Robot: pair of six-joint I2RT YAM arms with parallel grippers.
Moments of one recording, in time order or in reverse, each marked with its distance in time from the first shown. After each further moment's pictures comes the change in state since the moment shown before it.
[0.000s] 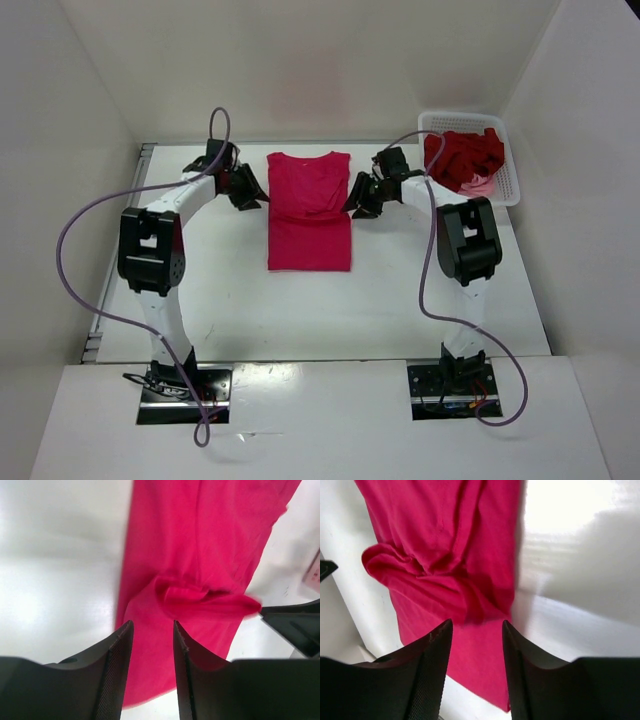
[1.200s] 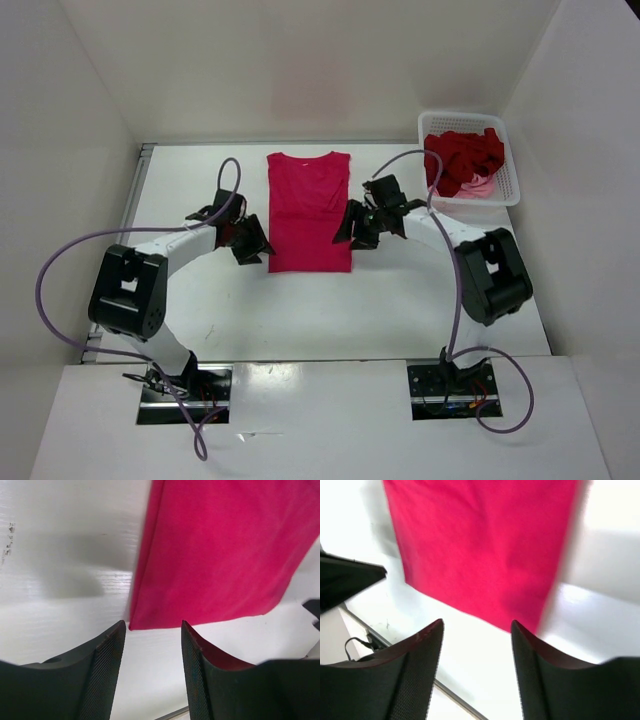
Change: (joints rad) left arm -0.125 -0.384 -0.592 0.093 -0.063 -0.074; right arm 0.148 -0.328 -0.370 0.051 0.057 0.026
